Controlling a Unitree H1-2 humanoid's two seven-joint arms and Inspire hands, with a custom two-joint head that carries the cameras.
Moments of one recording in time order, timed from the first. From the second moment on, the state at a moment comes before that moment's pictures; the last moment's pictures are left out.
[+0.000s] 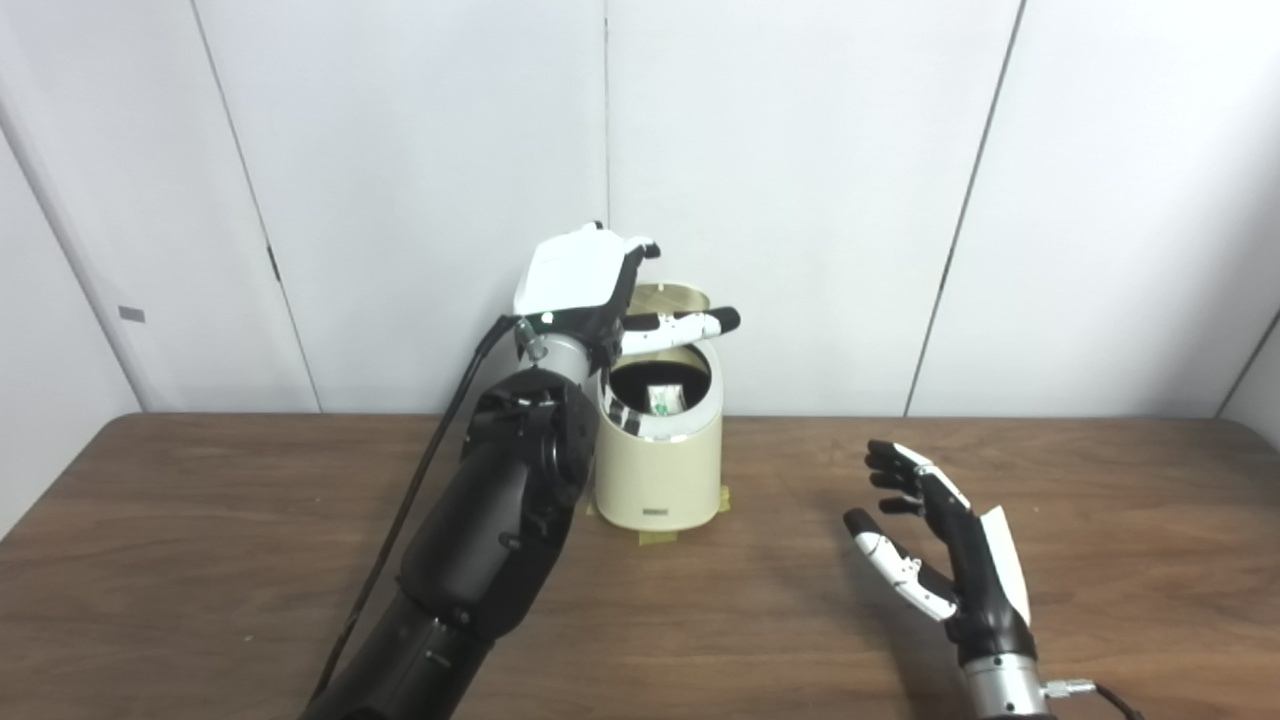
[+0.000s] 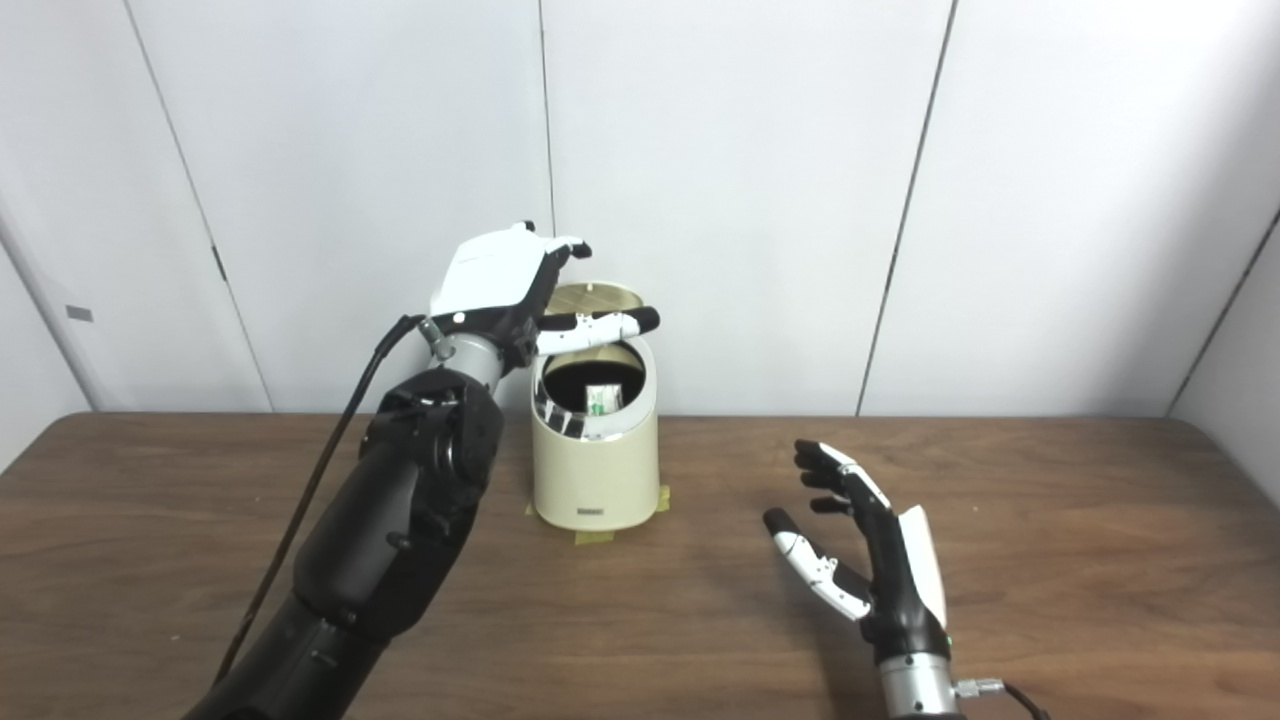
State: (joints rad) left arm -0.81 0.10 -0.31 0.14 1.11 0.47 -0.31; right arm -0.18 -0.14 0.05 0.15 -0.32 -0.27 -0.25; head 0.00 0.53
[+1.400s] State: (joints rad) left arm -0.68 0.15 -0.40 0.00 1.10 0.45 -0.41; right arm -0.16 -0.13 0.05 0.12 -0.33 -0.24 -0.23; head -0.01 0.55
